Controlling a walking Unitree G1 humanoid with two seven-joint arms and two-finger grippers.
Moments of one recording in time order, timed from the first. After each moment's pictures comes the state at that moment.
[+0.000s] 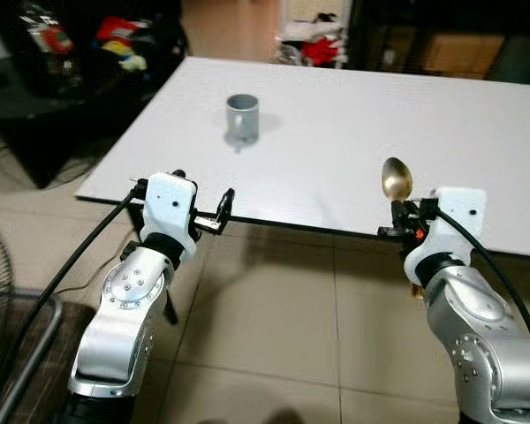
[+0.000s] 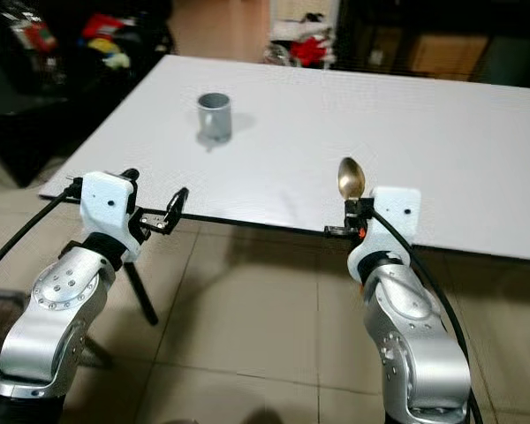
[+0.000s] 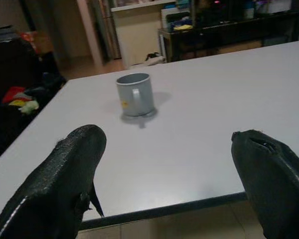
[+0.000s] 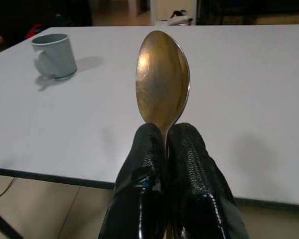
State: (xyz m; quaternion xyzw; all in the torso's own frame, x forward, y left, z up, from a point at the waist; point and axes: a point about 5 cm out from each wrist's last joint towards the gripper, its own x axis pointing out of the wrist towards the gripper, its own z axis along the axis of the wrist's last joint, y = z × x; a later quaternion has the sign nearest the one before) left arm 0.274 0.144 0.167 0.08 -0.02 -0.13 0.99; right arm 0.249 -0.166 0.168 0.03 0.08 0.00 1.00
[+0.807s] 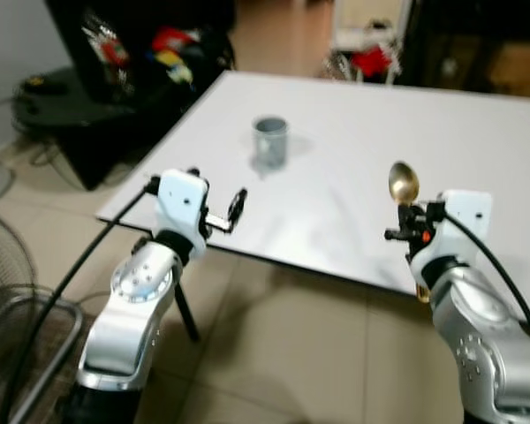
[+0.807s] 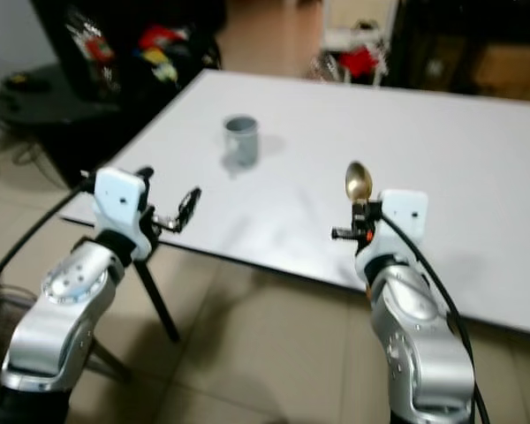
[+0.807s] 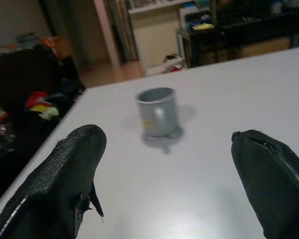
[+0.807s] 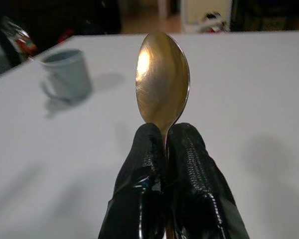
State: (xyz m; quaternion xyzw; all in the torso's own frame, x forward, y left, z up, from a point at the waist) left arm 0.278 0.135 0.169 0.08 -0.03 -0.16 0.98; right arm 0.251 -0.171 0.164 0.04 0.08 0.00 1.00
